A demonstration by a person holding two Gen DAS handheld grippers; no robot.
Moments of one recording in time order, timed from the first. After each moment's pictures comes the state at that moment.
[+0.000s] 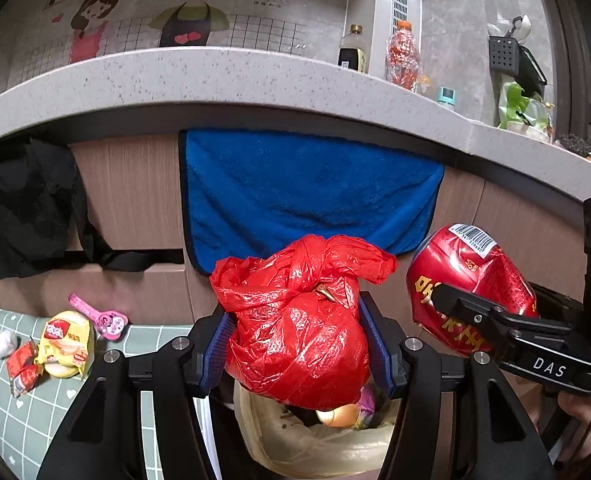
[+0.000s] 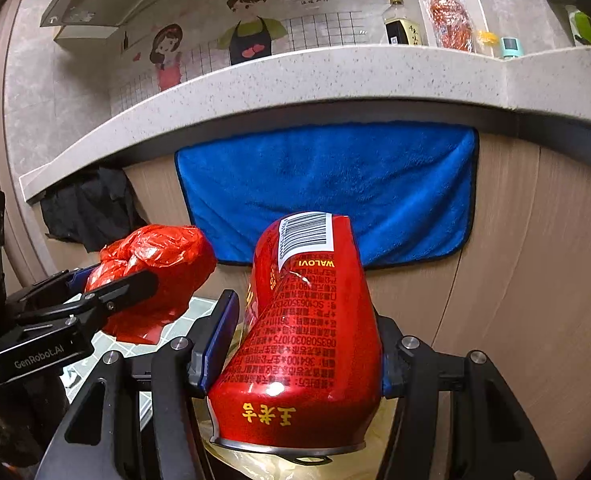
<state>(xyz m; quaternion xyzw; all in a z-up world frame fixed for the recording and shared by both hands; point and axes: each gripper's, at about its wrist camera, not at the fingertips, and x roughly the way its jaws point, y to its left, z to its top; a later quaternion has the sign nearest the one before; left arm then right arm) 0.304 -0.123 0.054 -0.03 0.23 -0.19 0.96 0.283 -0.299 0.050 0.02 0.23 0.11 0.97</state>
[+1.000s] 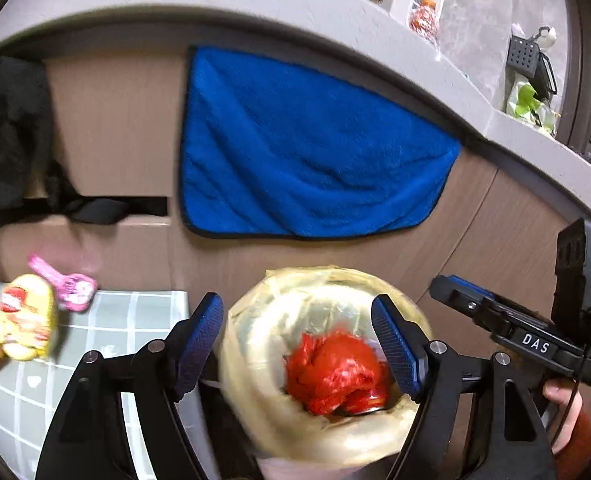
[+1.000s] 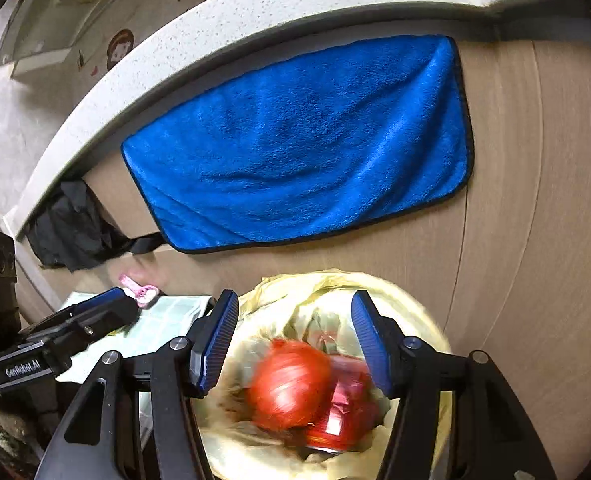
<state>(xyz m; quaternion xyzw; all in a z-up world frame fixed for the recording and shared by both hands) 0.348 -0.089 0.024 -0.07 0.30 -0.23 0.92 0.324 -0.319 0.009 0.11 0.28 0.10 0.95</state>
